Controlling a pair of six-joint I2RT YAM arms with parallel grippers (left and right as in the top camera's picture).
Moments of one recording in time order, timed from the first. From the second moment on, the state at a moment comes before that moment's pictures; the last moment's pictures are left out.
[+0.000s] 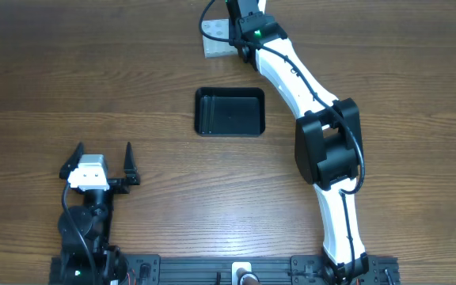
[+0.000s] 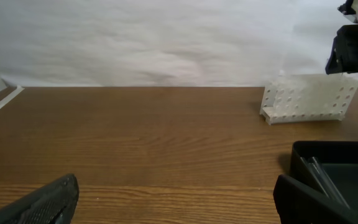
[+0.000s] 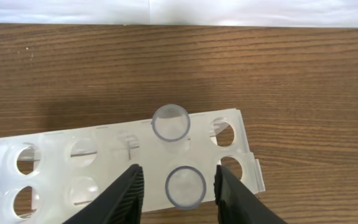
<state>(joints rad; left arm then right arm) 0.00 0.01 0.01 -0.07 -0.03 0.00 0.41 2.33 2.01 -0.50 0.35 0.28</state>
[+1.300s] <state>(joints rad) 0.00 0.01 0.01 -0.07 -0.03 0.00 0.42 2.33 2.01 -0.51 0.42 0.28</state>
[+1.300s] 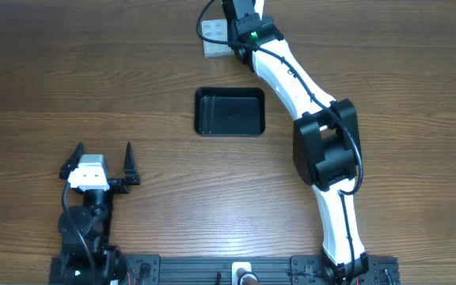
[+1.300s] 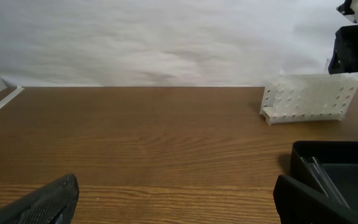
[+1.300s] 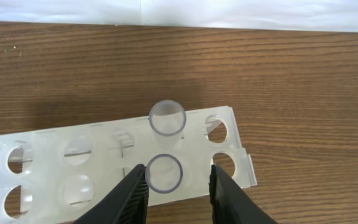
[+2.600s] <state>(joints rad) 0.00 0.01 0.01 -0.07 -0.03 0.00 0.42 2.34 2.01 -0.50 0.42 0.26</state>
